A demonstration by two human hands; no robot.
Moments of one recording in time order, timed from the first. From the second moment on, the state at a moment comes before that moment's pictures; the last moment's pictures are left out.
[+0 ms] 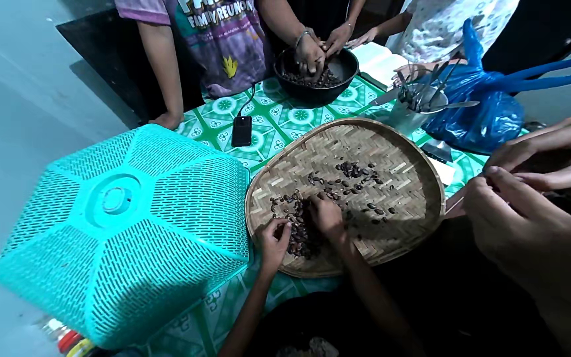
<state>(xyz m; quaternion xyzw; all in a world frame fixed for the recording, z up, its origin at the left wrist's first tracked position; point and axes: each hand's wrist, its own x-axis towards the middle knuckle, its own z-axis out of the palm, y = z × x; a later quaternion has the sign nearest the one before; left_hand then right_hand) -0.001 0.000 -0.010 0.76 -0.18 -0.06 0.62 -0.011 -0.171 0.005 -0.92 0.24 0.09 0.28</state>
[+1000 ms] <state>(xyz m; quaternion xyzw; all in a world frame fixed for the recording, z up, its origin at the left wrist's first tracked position) 0.002 0.003 -0.012 0.71 -0.17 -0.04 0.69 -0.016 -0.135 0.003 -0.79 0.04 -0.01 0.61</state>
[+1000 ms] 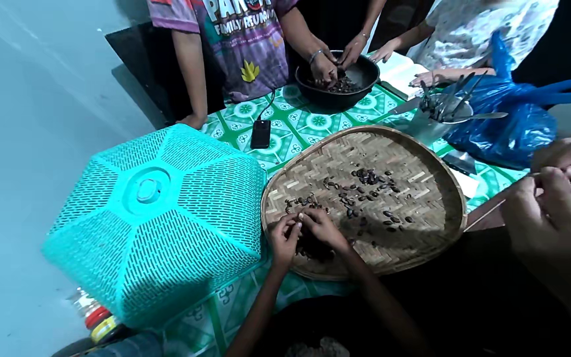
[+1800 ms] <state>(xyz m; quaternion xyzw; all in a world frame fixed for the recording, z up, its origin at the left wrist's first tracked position) 0.003 0.002 -0.014 0.73 -0.13 -0.03 0.67 -0.015 -0.140 0.001 -0.89 -0.04 -0.08 0.45</state>
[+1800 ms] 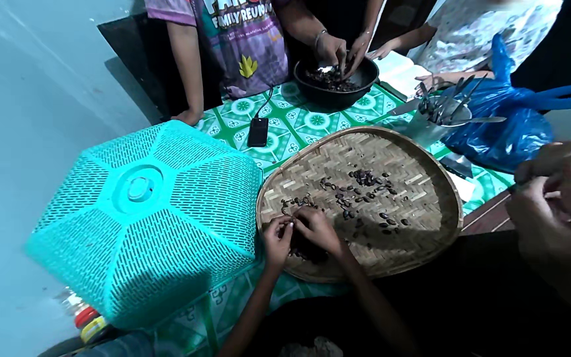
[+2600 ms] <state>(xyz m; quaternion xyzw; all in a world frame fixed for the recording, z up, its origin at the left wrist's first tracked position) 0.000 0.003 -0.008 0.69 -0.11 -0.03 0.71 -0.014 -0.131 -0.004 -0.81 0.04 -0.04 0.58</state>
